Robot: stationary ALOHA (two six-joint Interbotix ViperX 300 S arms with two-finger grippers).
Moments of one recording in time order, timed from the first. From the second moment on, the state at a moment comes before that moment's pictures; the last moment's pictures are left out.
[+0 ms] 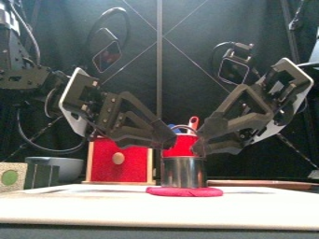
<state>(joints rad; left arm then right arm) -0.30 0.34 0.81 -0.42 -0.94 0.21 0.21 0.16 0.98 0.12 -0.81 0.28</state>
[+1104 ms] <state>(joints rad) -0.30 0.35 0.80 -0.42 -0.84 0.21 0.21 0.19 0.94 0.10 -0.70 0.27</state>
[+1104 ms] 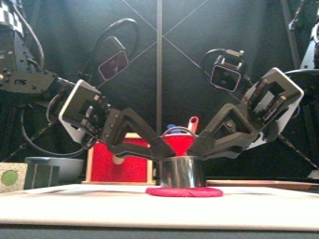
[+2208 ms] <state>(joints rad) -0.32 0.37 0.77 -0.42 -0.70 0.23 0.21 0.17 0.92 0.08 -0.48 0.27</state>
